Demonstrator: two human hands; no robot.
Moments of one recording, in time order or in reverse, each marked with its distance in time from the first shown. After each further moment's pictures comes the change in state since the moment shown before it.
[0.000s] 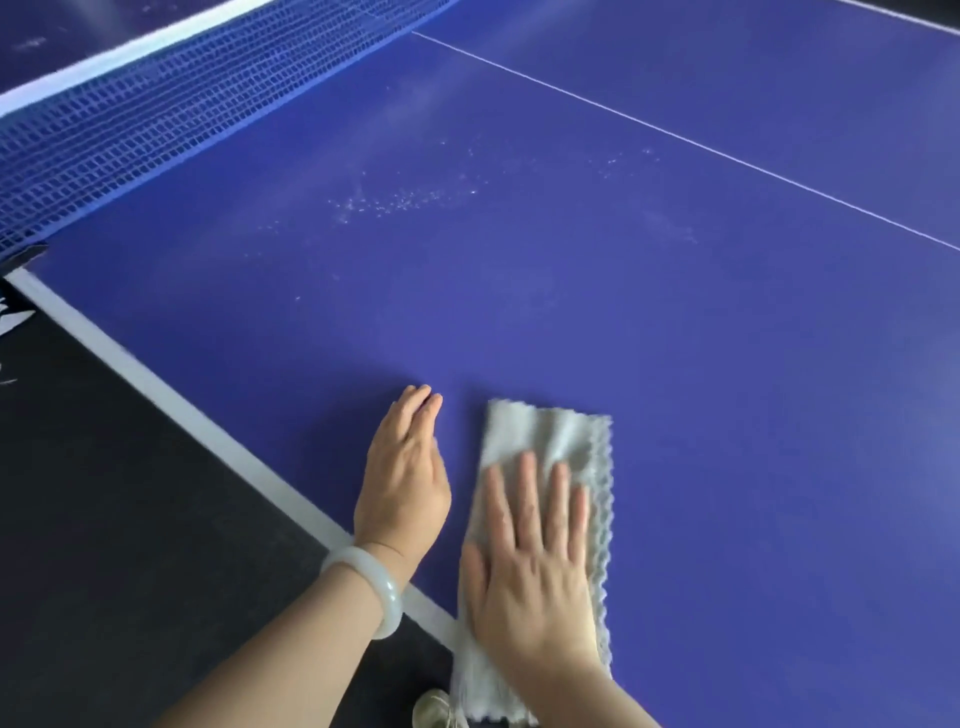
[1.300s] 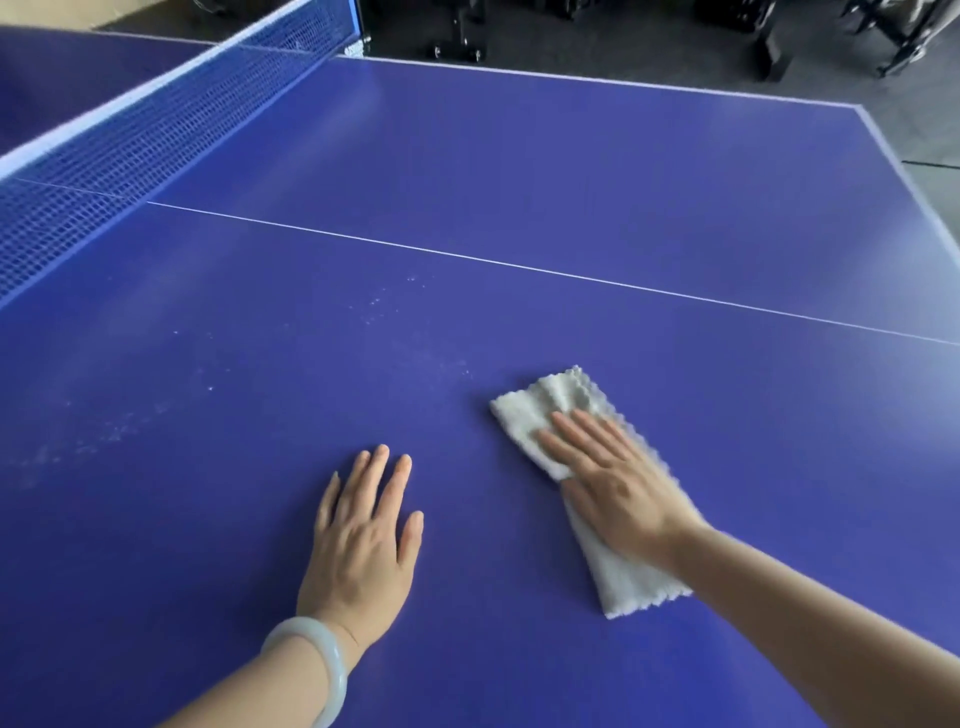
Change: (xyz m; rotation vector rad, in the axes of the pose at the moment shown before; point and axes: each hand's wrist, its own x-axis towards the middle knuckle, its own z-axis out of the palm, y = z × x) left_hand 0.164 0.137 0.116 0.399 -0.283 0.316; right_hand 0.200 0.351 -0.079 -0.015 -0.066 -0.134
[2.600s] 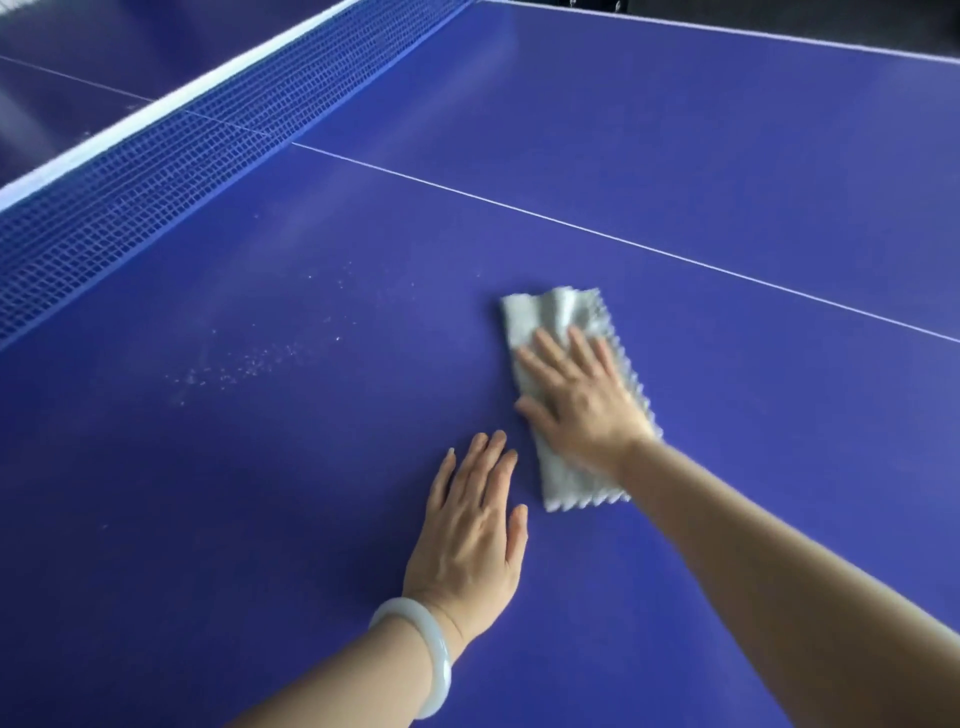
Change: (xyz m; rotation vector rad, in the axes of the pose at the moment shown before) left_hand -0.001 0.003 0.000 -0.080 0.050 0.017; right_hand 0.159 -0.089 0.008 -0.036 -0.011 -0.018
